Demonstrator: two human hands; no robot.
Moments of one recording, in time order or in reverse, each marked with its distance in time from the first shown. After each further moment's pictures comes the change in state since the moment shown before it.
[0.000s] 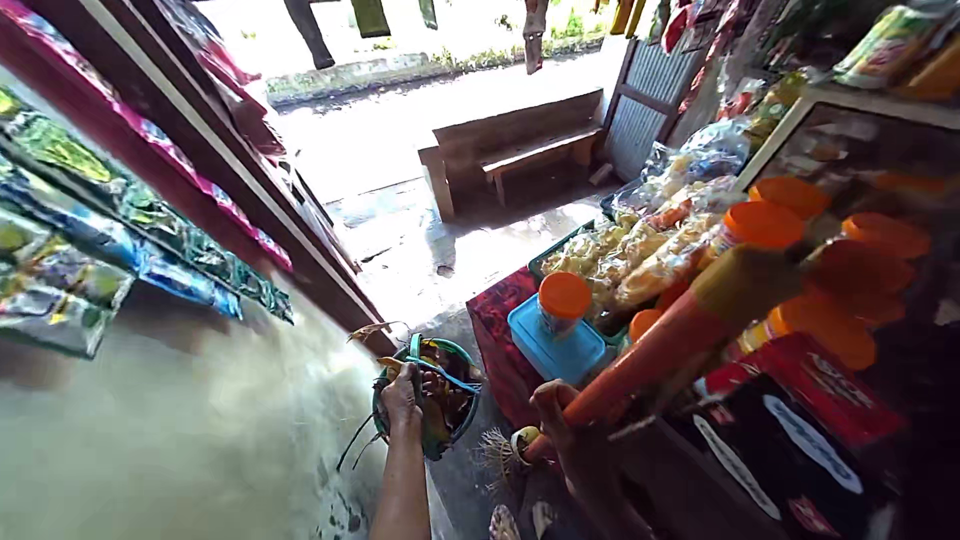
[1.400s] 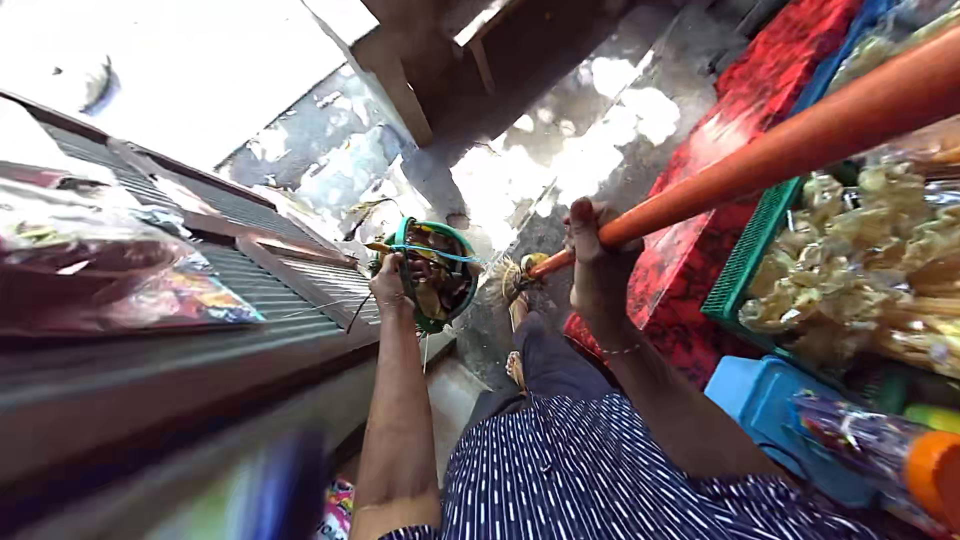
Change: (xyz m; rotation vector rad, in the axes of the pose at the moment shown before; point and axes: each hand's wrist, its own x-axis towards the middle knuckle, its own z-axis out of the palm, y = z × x) left_hand 0.507 0.284 0.255 0.211 -0.302 -0.023; right_hand 0.538 0.077 0.339 -0.012 0.531 -0.081
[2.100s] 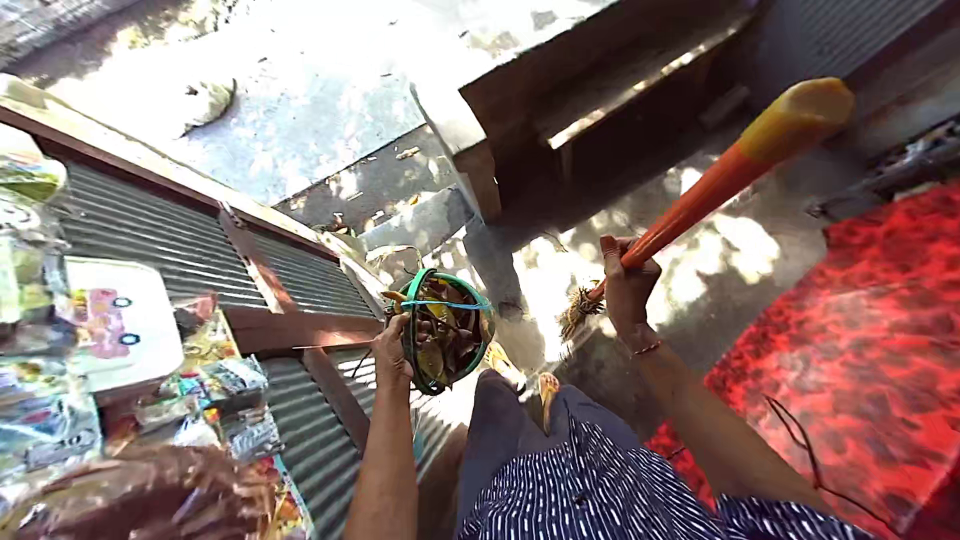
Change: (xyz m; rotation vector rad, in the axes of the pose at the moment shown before) left_hand 0.267 0.204 0.059 -0.059 0.145 -0.060; right_hand 0.329 0.144 0.283 -0.264 -0.062 -0.106
